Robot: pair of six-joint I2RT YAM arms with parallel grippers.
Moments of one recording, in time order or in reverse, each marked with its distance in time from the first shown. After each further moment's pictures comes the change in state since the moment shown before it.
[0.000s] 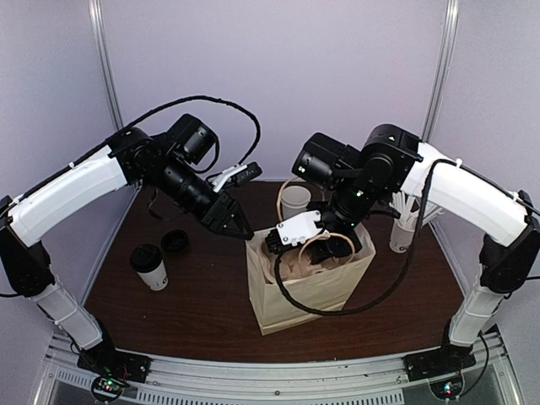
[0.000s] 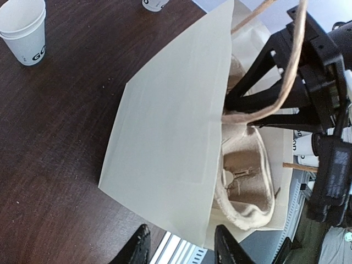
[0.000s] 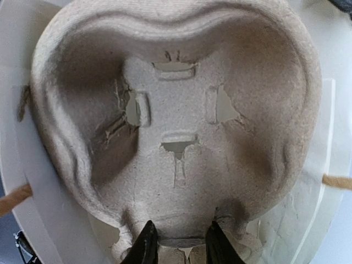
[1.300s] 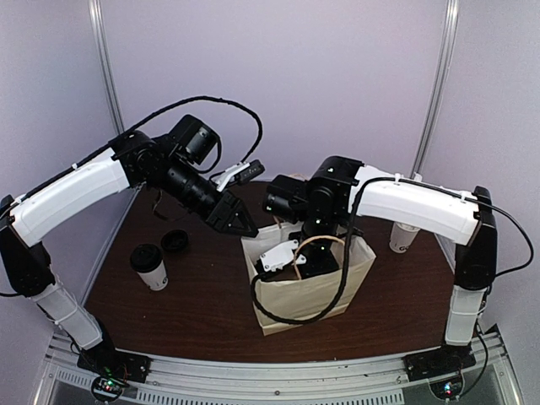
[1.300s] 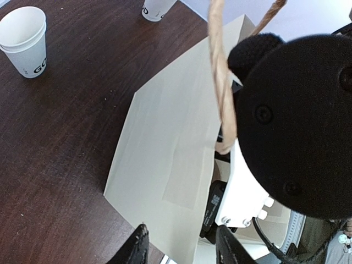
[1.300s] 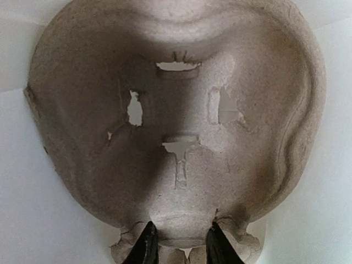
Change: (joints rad) left arm 0.000 0.002 -0.026 0.074 -0.005 0.003; right arm -0.003 0.197 -0.044 0.003 -0.004 0.031
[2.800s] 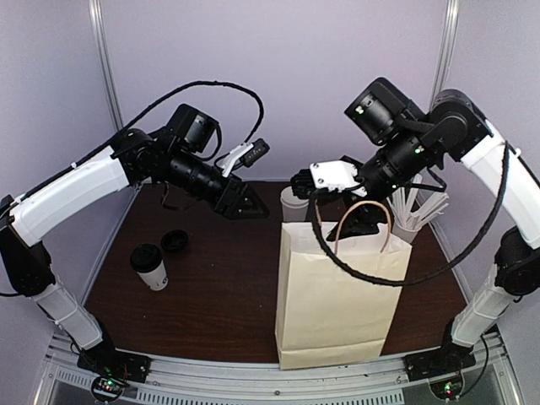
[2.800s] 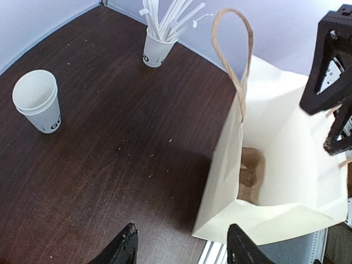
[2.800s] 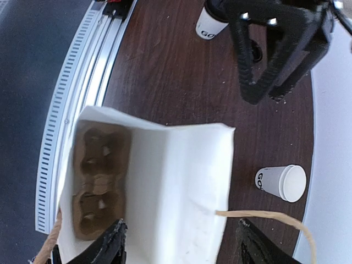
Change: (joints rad) left arm 0.000 0.000 0.014 0.162 -0.043 0.049; right arm -0.042 -0.287 0.235 -0.060 -0.127 0.030
